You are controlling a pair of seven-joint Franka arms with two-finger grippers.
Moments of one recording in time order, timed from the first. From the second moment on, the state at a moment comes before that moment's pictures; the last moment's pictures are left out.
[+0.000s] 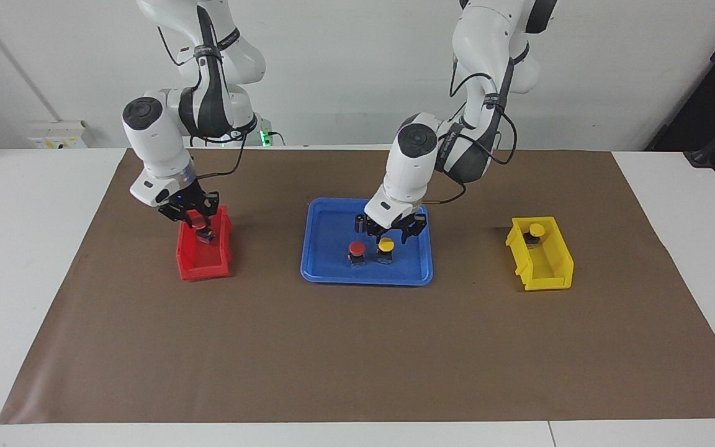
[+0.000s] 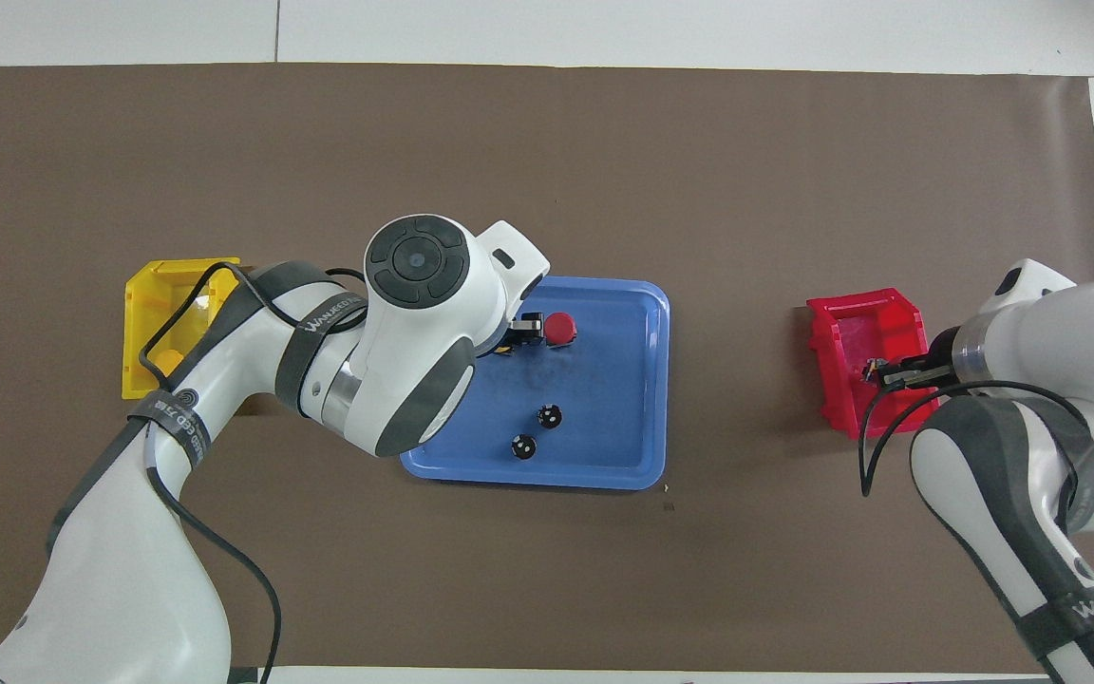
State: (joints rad) left arm -0.62 0.31 -0.05 -1.78 -0.05 2.09 -0.55; right arm -0.02 -0.10 0.01 -2.26 -0.03 2.14 -0.19
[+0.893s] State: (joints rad) left arm -0.14 -0.05 0.00 -1.61 -0.05 1.56 0.00; right arm 0.46 0.30 0.05 -1.79 0.03 2.14 0.59
